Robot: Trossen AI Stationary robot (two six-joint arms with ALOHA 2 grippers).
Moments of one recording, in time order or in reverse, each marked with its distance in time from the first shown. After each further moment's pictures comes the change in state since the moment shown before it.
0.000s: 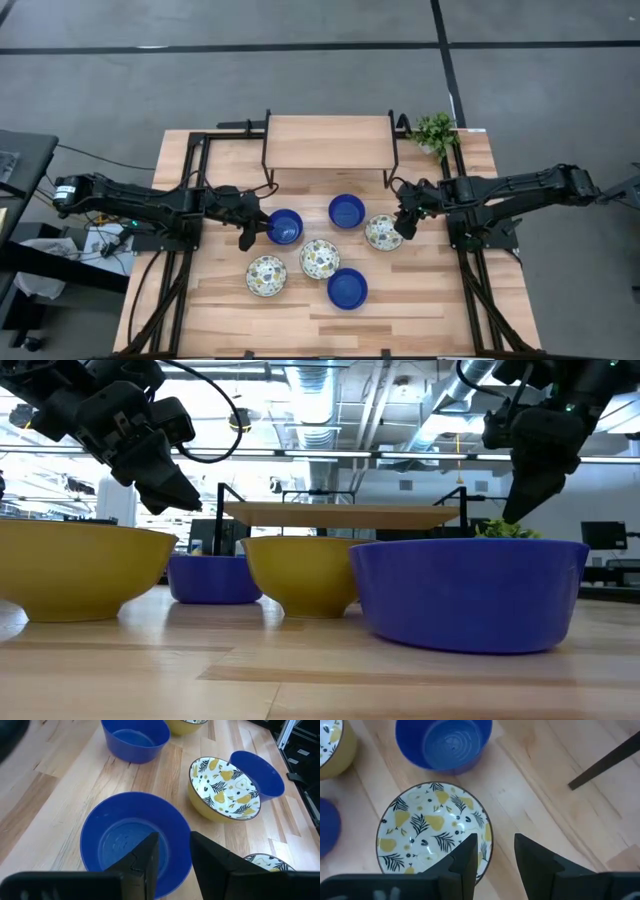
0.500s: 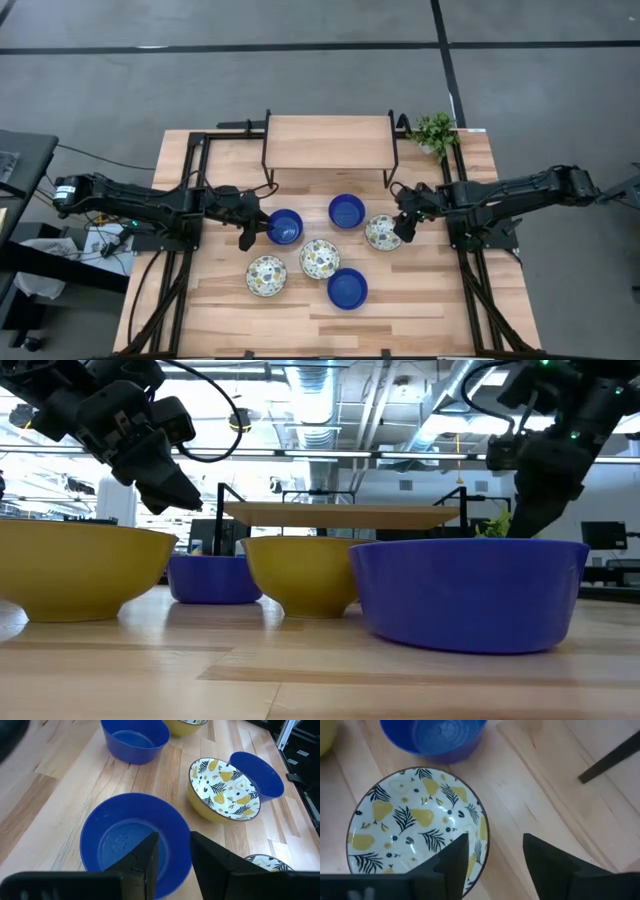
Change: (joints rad) left arm 0.000 0.000 0.000 0.006 0.000 0.000; right arm -0.009 0.000 -0.129 0.147 -0.001 -0.035
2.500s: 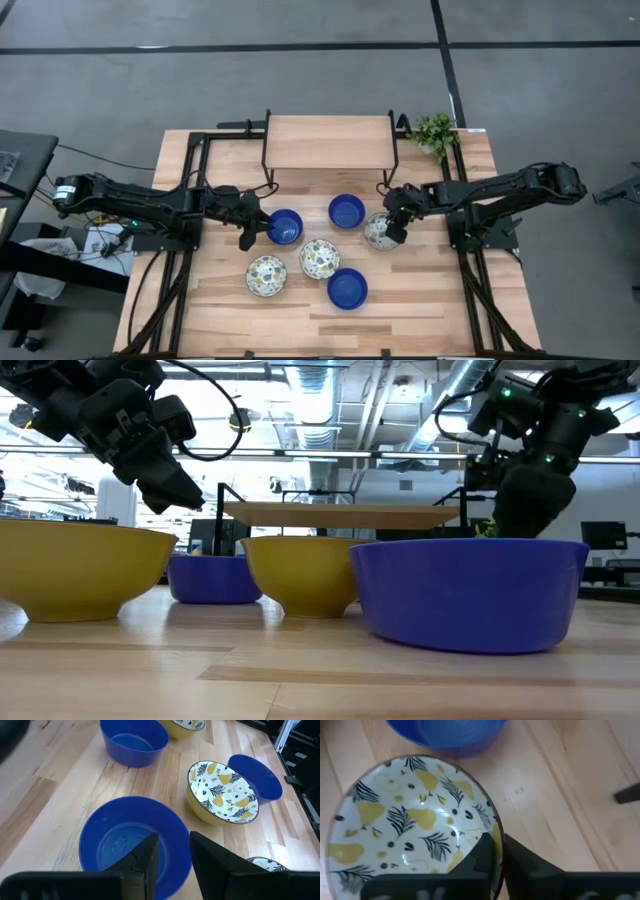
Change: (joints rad) left arm 0.000 0.003 -0.001 0.014 0.000 0.003; right arm -0.061 0.217 0.014 0.122 -0.100 -0.168
